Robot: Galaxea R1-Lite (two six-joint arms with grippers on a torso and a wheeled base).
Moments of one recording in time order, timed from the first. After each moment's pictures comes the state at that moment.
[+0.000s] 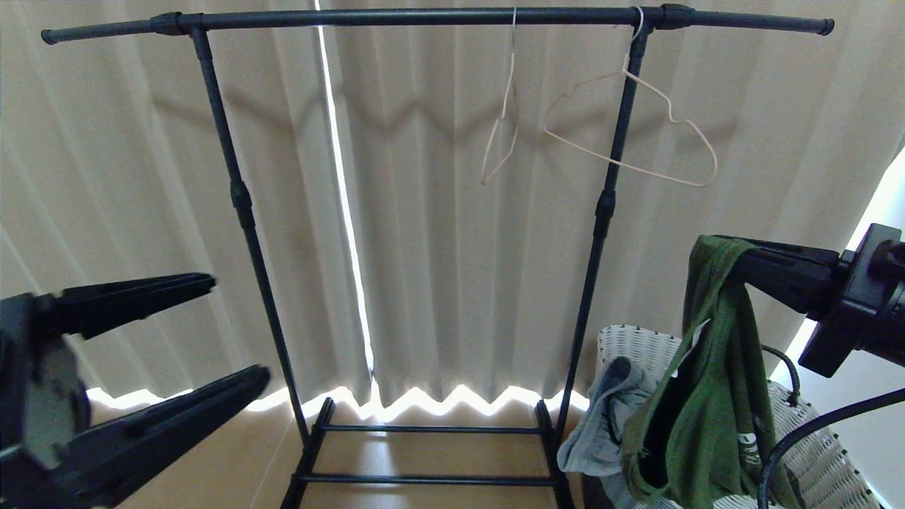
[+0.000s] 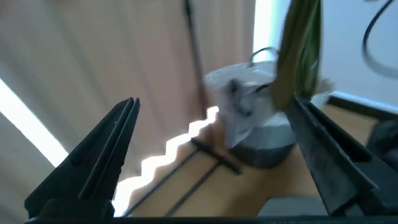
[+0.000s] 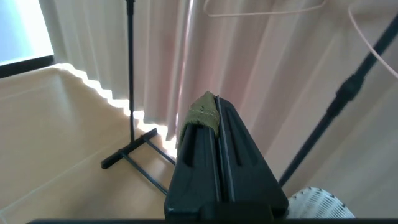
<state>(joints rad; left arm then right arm) -0.49 1.00 -0.56 -0.38 -0.33 0.13 0.49 1.18 -0.66 -0.47 0.16 -0.06</state>
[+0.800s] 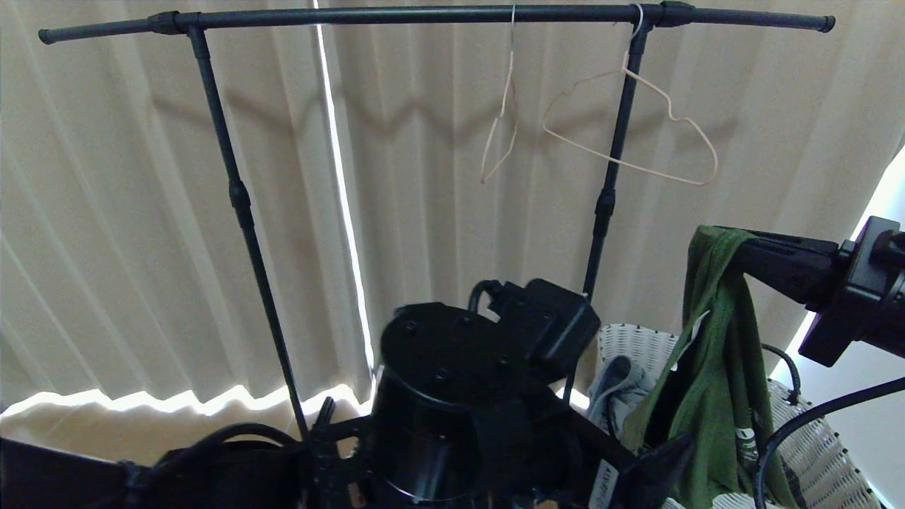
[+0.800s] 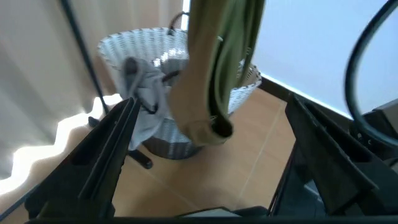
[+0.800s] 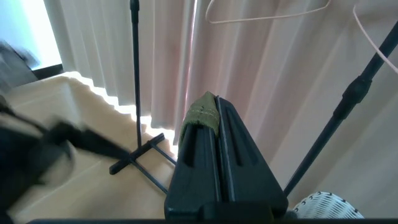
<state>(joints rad) -1.09 1.83 -0.89 -0.70 0.05 -0.18 0.49 1.19 -0.67 -0.48 0.16 -0.02</state>
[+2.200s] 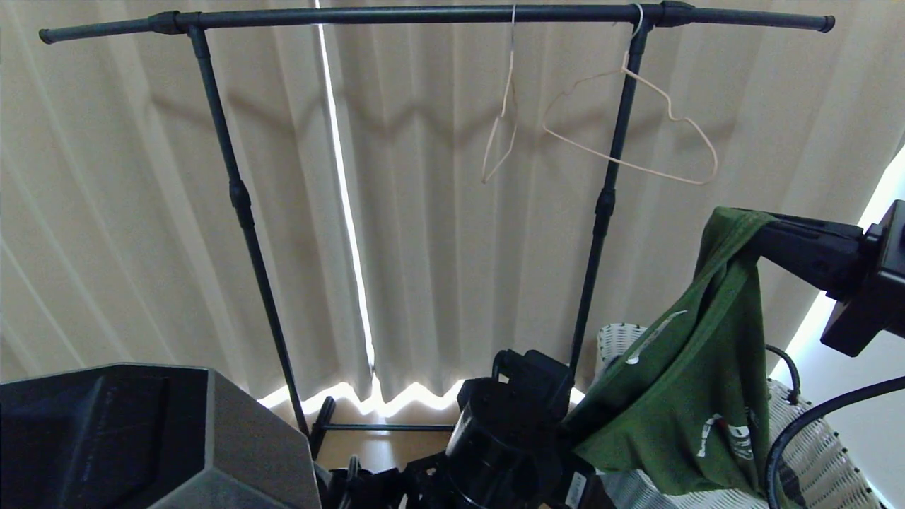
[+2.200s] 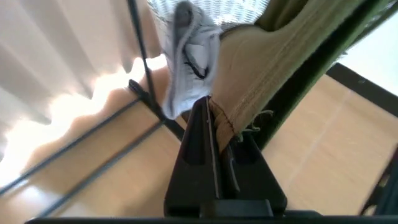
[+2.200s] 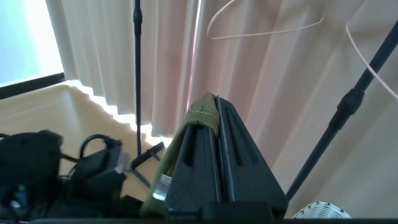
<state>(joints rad) -1.04 2.10 -0.84 -0.88 0.20 -0.17 0.50 1.17 -0.70 -0.48 0.16 -0.02</state>
